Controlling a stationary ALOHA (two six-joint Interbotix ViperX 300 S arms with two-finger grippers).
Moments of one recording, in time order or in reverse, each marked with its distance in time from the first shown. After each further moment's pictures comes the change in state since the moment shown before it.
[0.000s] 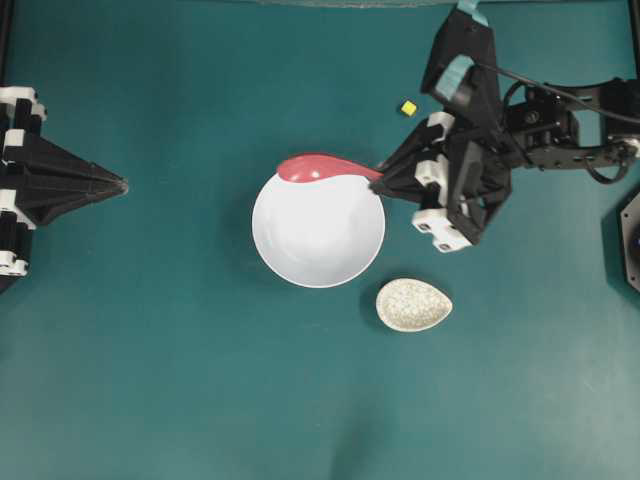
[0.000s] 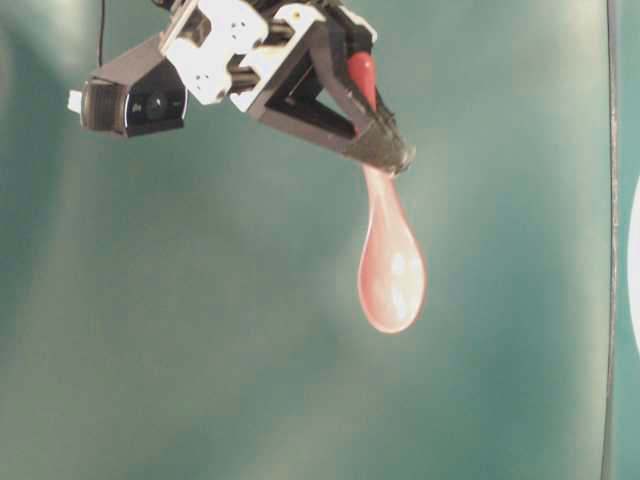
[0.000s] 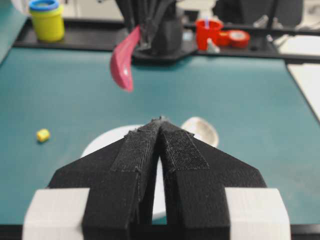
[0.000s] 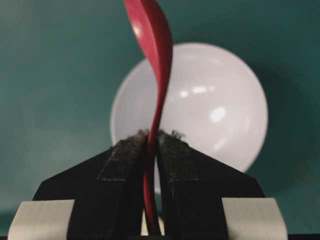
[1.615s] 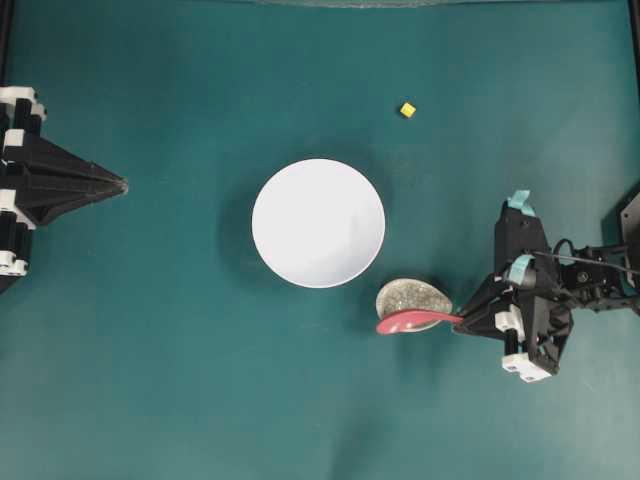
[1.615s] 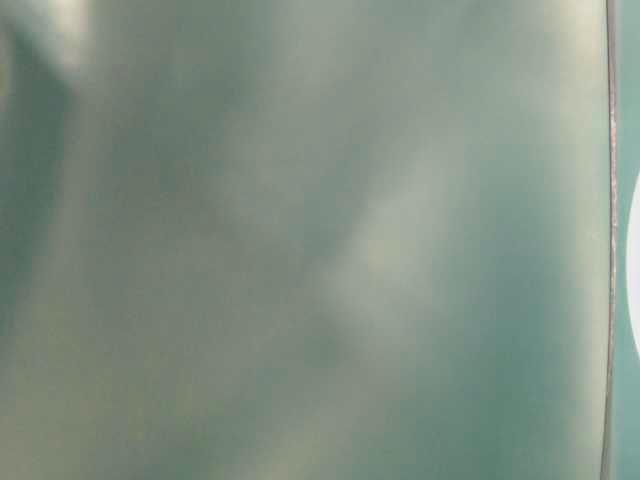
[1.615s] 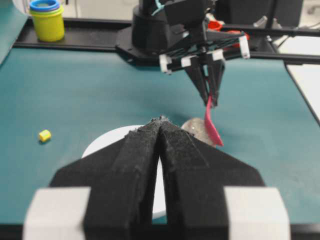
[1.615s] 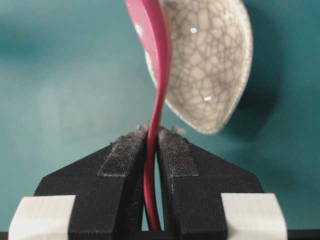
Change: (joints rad) left arm 0.000 0.000 -0.002 0.000 0.005 0.000; right arm 0.419 0.098 0.540 0.244 -0.603 0.018
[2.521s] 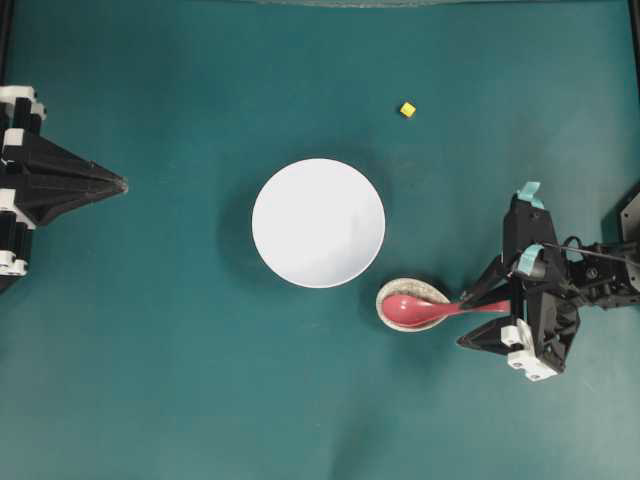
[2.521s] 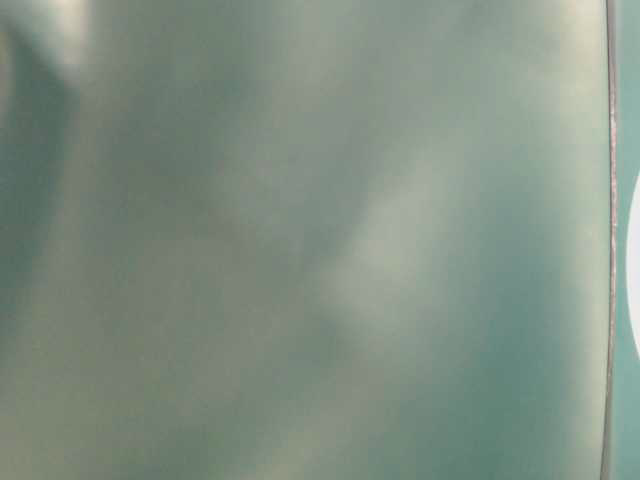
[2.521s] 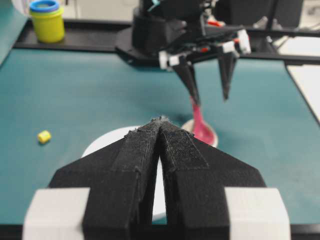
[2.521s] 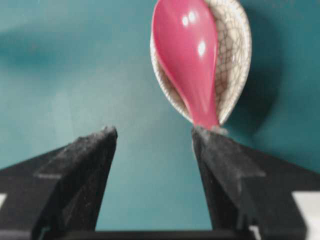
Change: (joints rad) left arm 0.000 -0.002 -0.002 0.002 0.000 0.000; right arm 0.000 -0.044 0.014 0.006 0.018 0.032
